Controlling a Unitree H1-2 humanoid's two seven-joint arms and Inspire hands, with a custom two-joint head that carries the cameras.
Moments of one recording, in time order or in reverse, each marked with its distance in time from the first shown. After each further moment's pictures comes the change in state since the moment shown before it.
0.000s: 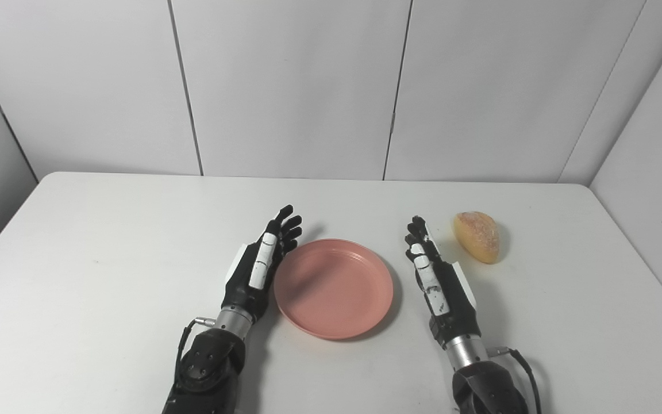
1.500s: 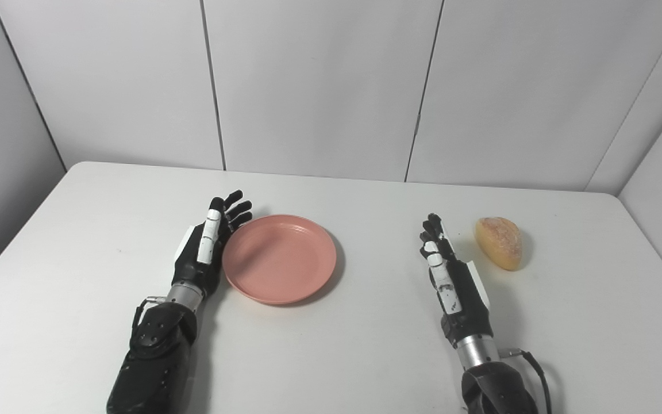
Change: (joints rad) left arm -0.087 0.164 0.114 0.150 -0.090 -0.003 -0.045; right arm -0.026 0.017 -0.003 0.012 -0.024 0.001 -0.006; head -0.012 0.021
